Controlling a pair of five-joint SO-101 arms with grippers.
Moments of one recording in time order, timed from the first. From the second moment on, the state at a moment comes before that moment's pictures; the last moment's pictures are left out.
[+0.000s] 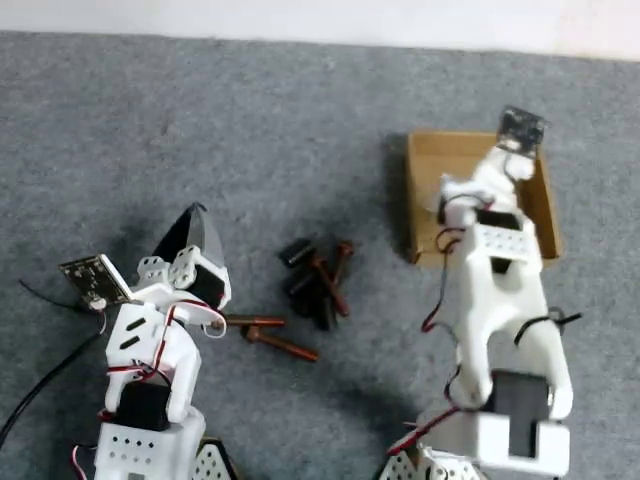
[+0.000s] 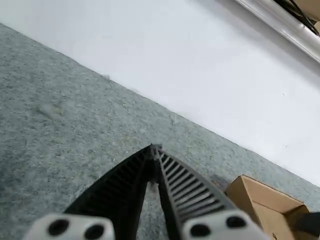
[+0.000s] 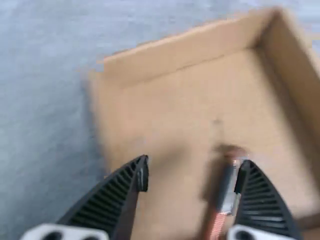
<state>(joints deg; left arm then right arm) 1.6 -103.7 96.0 20.0 36.3 -0.3 -10.2 34.2 28.6 -9.2</state>
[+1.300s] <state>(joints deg) 1.6 -103.7 96.0 20.0 36.3 -41.5 -31.4 65.0 34.4 -9.2</state>
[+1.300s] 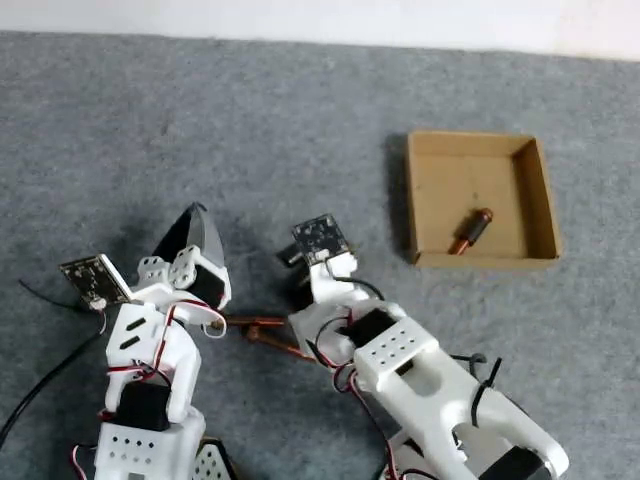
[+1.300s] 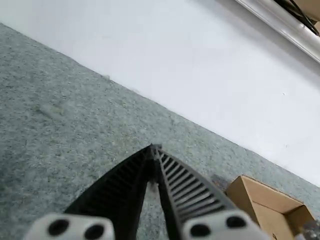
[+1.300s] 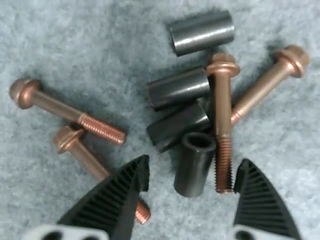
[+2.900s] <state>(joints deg) 1.6 -103.7 96.0 20.0 36.3 -42.6 -31.5 67.7 34.4 -2.9</state>
